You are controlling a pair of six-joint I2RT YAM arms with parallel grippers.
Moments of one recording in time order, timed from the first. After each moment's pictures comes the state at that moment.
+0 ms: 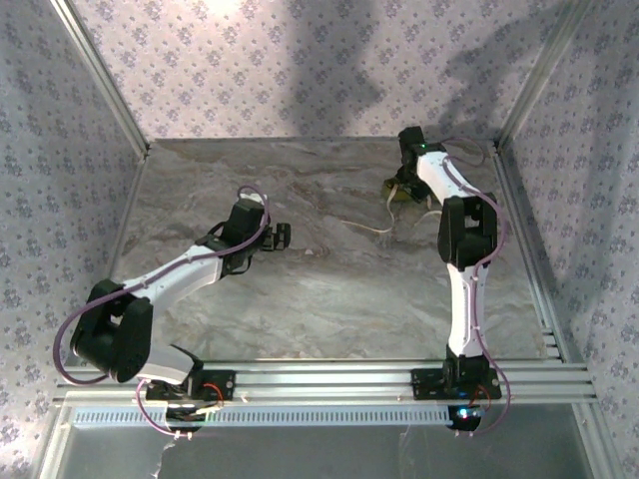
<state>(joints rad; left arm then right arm) -0.54 1.41 0.84 -0.17 -0.20 -0.34 0.15 2.31 1.99 -0.89 0.20 0.93</state>
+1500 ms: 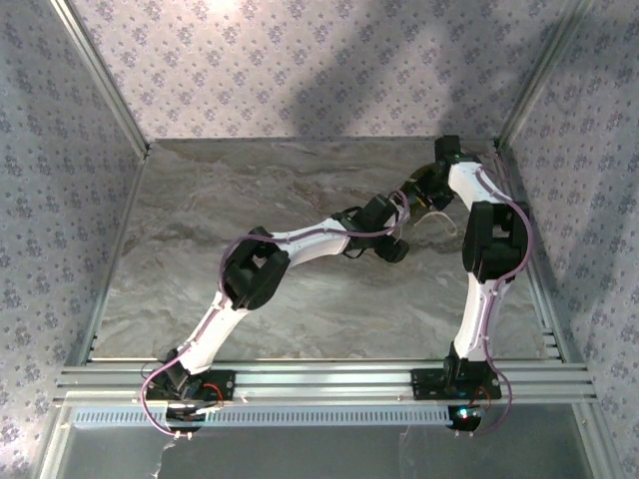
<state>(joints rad) -0.94 2.38 1.89 -0.35 0.06 -0.15 0.00 2.10 1.68 -0.76 -0.12 0.82</state>
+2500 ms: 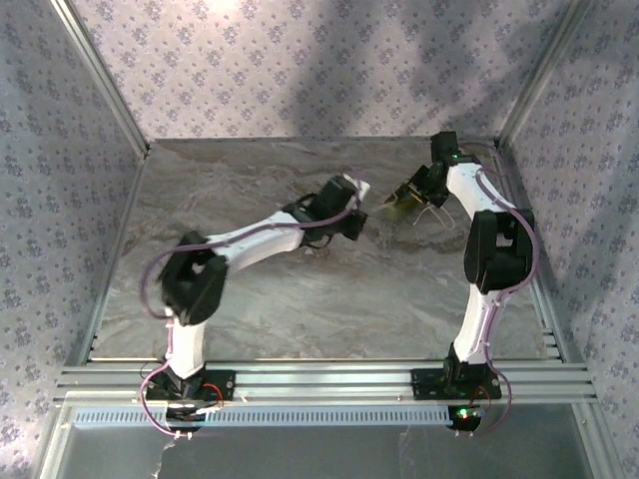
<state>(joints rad) -0.83 1.88 1.48 -0.27 0.00 -0.28 0.06 1.97 1.61 -0.73 -0.13 0.69</state>
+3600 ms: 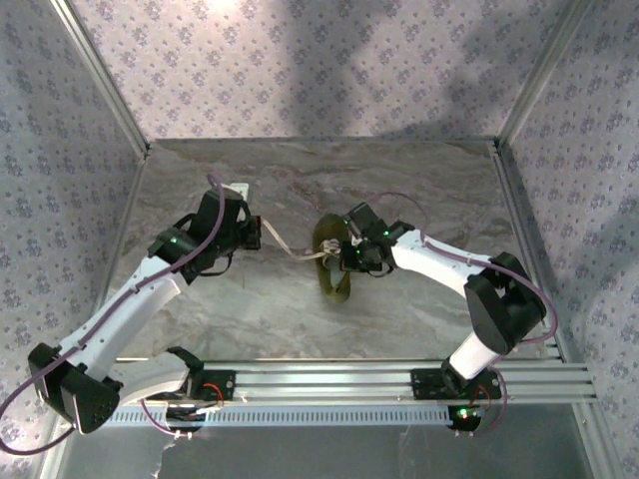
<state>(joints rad) -0.59 1.12 1.09 -0.71 -0.14 -0.45 0.67 1.60 1.04 -0.54 -0.11 0.64</state>
